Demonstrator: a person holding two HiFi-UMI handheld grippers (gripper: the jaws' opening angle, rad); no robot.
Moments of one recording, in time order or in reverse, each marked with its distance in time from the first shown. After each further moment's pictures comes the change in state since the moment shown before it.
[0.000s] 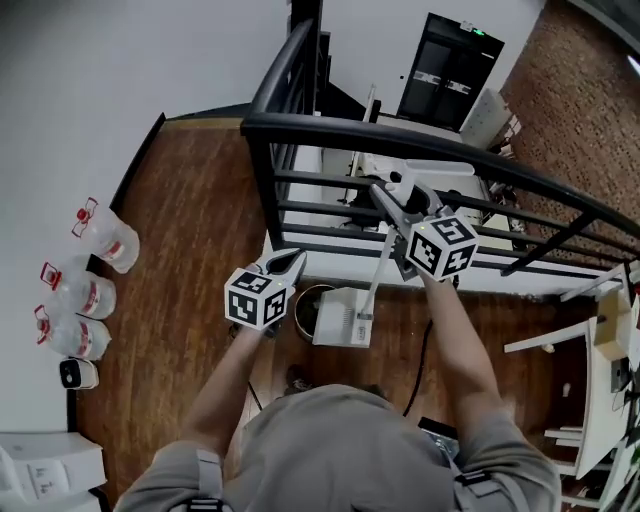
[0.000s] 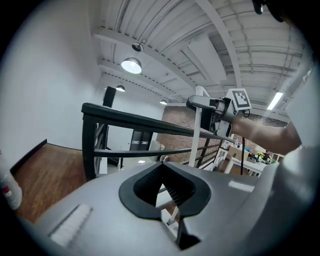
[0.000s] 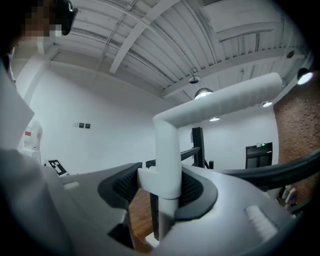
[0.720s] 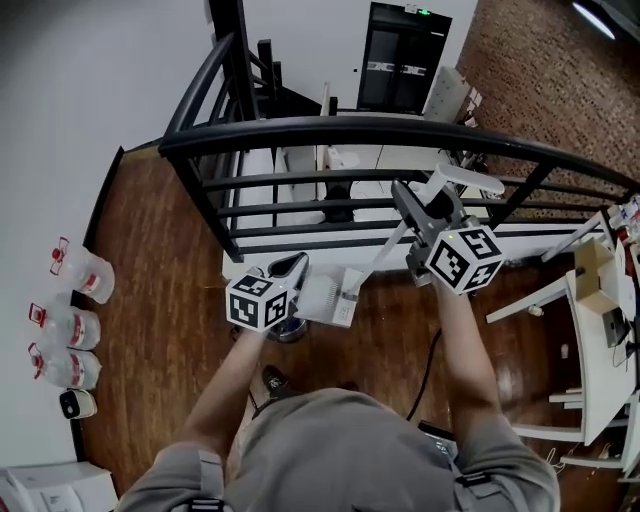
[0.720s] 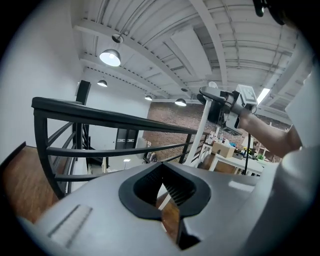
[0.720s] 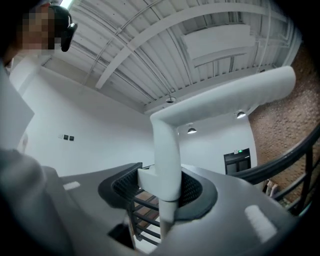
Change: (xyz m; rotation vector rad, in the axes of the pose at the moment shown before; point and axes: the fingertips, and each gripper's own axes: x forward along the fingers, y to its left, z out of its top) left arm 0.096 -0.188 -0.009 0.058 0.046 -0.153; right arm -0.235 -0.116 0.043 0.050 -0.146 -0.218
